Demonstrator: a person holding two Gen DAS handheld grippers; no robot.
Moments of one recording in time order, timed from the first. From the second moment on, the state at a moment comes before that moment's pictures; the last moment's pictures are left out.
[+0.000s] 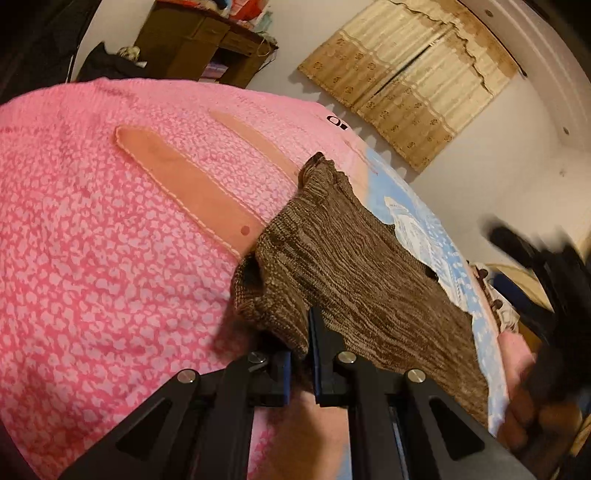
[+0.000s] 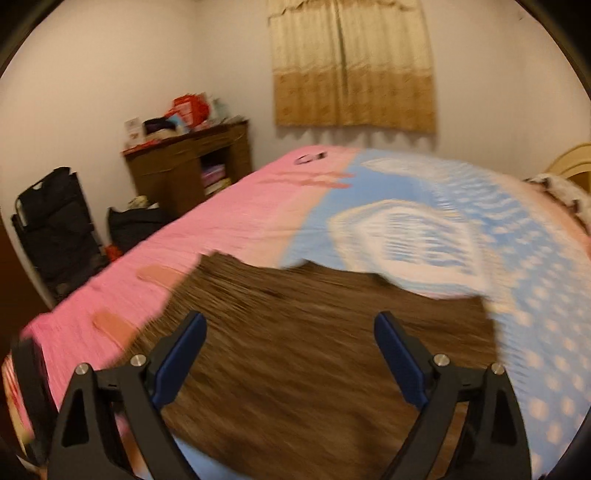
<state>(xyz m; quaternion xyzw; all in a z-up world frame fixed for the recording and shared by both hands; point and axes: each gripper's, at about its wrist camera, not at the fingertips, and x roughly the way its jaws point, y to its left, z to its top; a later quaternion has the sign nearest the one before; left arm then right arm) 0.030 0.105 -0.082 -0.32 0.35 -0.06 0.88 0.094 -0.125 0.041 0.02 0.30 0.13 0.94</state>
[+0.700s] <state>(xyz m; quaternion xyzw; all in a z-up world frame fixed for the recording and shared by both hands) 0.038 0.105 -0.077 -0.32 0.35 -0.05 0.88 0.212 0.023 -0.043 -0.10 0.43 0.14 0.89</state>
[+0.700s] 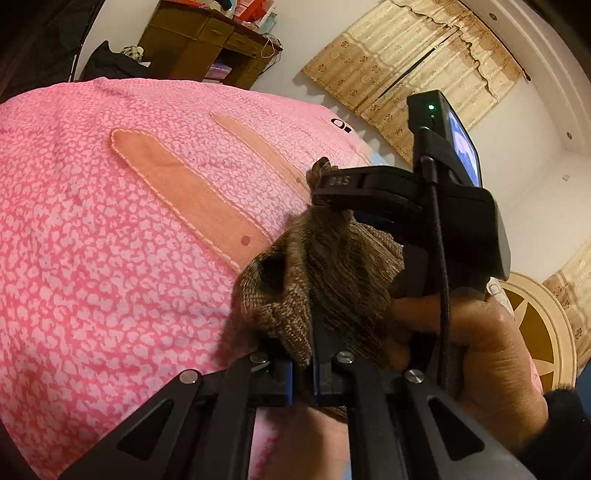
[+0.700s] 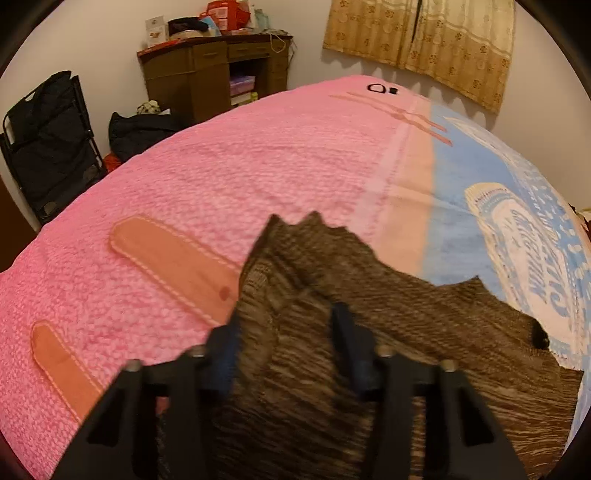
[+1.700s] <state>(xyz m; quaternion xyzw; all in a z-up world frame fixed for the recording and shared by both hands) 0.037 -0.039 0.011 -0.09 0.27 -0.20 0.94 0.166 -0.174 0.021 0.15 0.38 0.18 0.89</state>
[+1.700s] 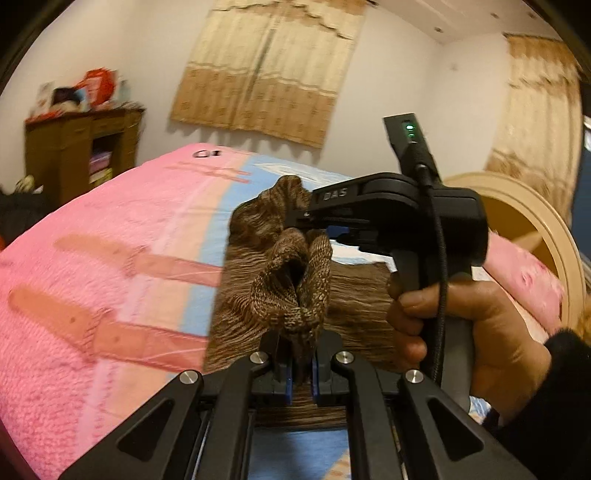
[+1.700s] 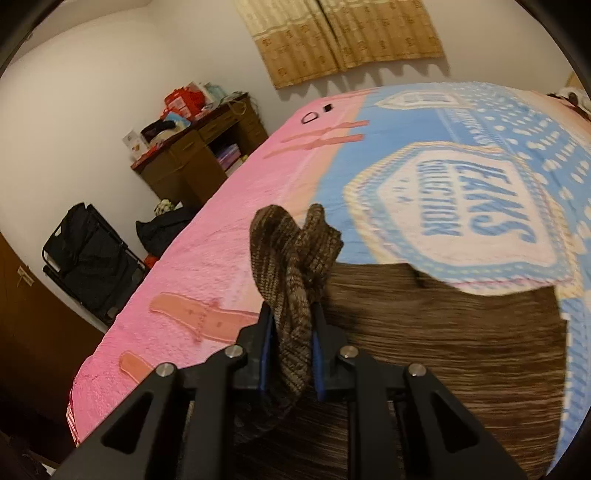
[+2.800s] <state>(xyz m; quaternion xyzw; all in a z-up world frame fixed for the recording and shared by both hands) 0.029 -0.159 -0.008 0.01 0.32 -0.31 0.90 0.123 -0.335 -0.012 0.18 0.37 0.15 0.90</state>
